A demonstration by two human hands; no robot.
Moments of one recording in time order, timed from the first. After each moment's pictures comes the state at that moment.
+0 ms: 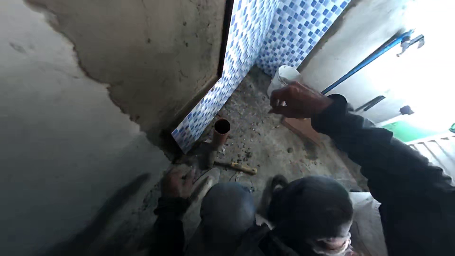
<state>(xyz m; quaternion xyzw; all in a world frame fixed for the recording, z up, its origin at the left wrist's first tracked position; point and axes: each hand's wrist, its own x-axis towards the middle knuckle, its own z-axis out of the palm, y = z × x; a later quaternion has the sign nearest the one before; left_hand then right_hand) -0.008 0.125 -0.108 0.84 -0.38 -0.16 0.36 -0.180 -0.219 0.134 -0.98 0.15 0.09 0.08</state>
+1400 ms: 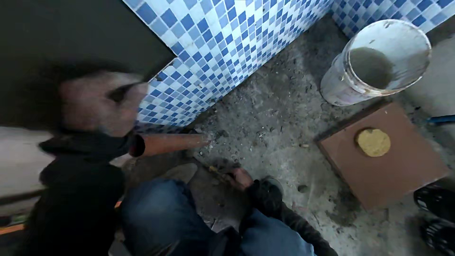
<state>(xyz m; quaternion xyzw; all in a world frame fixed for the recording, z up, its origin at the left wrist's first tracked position) 0.006 -0.148 0.018 0.92 -0.35 0.03 0.15 -0.256 -0.273 -0.264 -0.76 0.07 0.25 0.59</state>
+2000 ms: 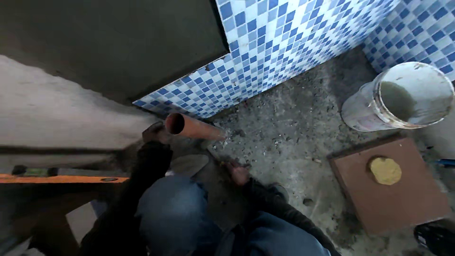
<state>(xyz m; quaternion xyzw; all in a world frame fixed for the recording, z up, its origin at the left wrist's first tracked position) -0.077 0.001 -0.107 0.99 -0.04 -0.14 0.07 -0.217 -0.221 -0.257 -0.87 0.03 0.30 0.39</state>
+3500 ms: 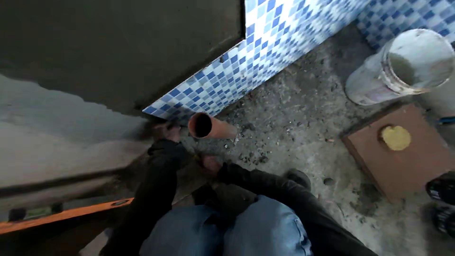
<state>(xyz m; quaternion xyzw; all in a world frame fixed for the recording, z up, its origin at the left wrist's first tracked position) 0.026 -0.001 -0.163 0.97 0.03 -0.08 0.23 -0.110 -0.083 -0.226 -0.75 0.07 0.27 0.60</state>
